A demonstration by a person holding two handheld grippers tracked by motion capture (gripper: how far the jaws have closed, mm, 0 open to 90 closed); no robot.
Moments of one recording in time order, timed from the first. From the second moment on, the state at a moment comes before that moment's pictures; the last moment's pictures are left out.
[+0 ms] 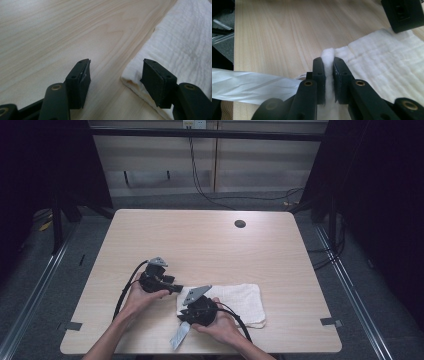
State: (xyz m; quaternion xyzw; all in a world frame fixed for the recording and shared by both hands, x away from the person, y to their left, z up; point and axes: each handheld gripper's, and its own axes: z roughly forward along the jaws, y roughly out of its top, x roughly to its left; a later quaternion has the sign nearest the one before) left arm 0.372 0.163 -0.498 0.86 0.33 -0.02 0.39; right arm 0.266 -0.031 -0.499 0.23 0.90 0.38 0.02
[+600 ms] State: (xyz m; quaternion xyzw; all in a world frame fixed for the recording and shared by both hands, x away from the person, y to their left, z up) left arm 0.359 0.149 -0.501 0.88 0.26 -0.04 0.39; right arm 0.265 -0.031 -0.497 0.22 0.90 0.37 0.02
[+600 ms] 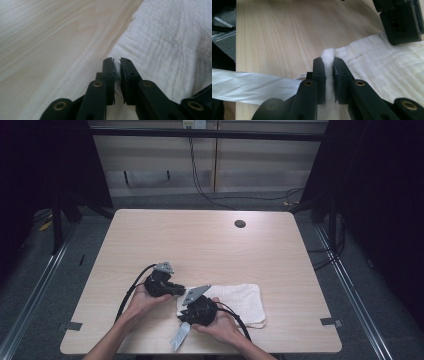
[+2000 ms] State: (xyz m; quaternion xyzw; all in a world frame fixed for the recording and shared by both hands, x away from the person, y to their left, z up) left arm 0.361 0.176 -0.446 0.83 0.29 -0.05 0.47; right arm 0.261 -0.034 -0.451 0.23 0.86 0.44 0.02
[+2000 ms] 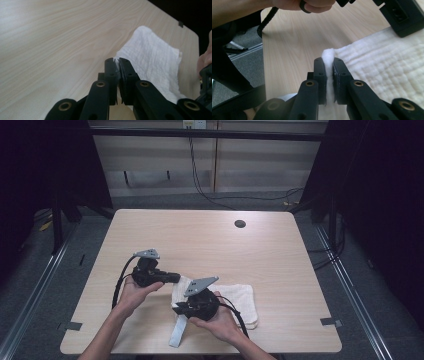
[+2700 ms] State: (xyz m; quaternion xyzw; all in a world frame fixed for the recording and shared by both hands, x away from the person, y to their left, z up) left arm 0.358 0.184 -0.436 0.83 0.30 -0.06 0.46; right arm 0.256 -0.018 -0.440 0.22 0.85 0.48 0.02
